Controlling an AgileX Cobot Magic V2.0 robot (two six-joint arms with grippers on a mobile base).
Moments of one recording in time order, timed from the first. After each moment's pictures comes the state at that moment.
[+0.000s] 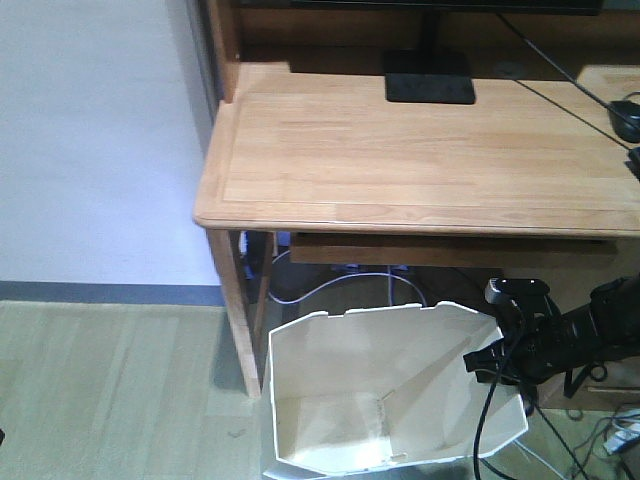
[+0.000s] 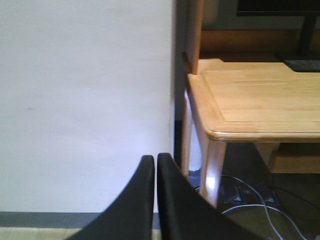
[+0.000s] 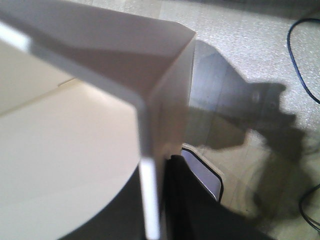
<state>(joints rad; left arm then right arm) 0.00 -0.01 0.03 -0.02 0.27 -0.02 -0.11 2.14 -0.64 1.45 0.41 -1.72</state>
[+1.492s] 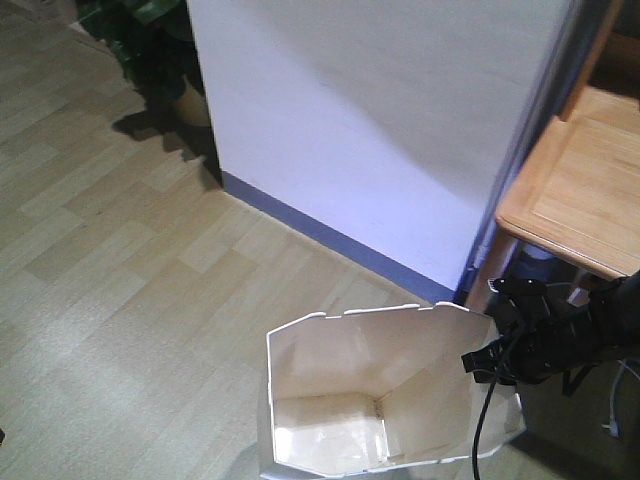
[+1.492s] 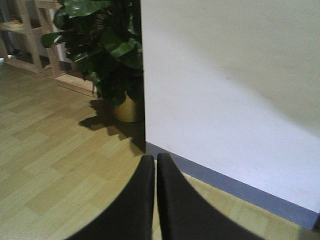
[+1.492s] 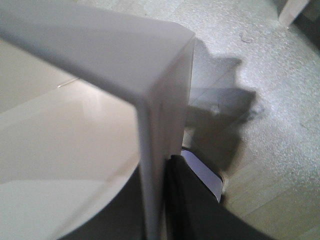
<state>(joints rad) 0.00 -0.01 0.03 -0.02 0.27 -0.02 -0.11 2.14 -0.64 1.44 0.41 -1.72</state>
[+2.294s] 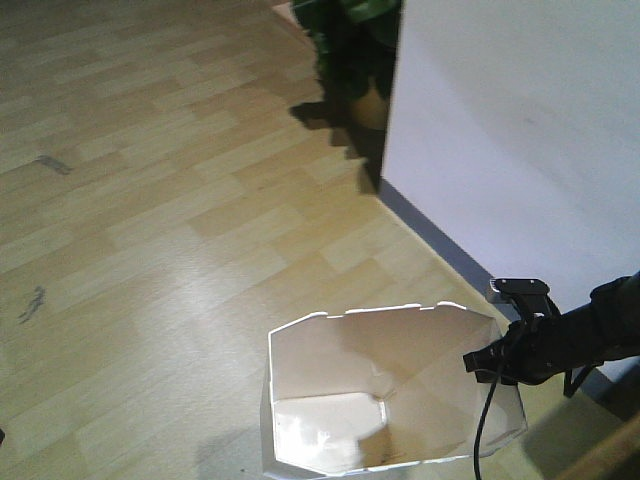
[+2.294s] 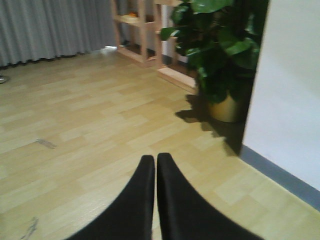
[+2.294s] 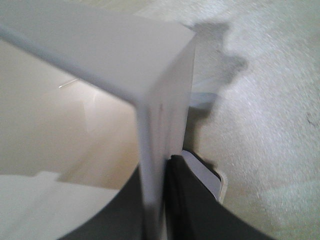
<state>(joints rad) 0.00 -0.01 0.03 -0.02 0.27 -0.02 -0.11 2.14 -0.64 1.44 0.41 -1.72</state>
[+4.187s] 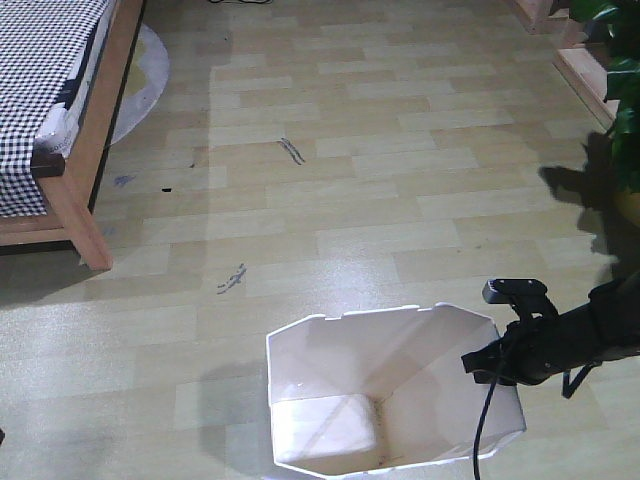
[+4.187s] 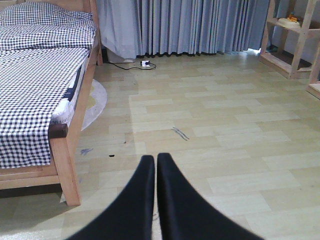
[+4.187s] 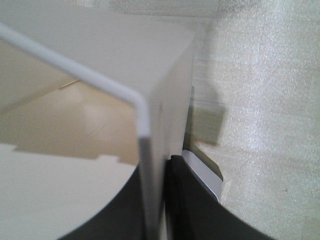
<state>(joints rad) 0.00 -0.01 0.03 -0.02 0.27 -0.02 -0.11 2.14 -0.64 1.44 0.41 -1.72</state>
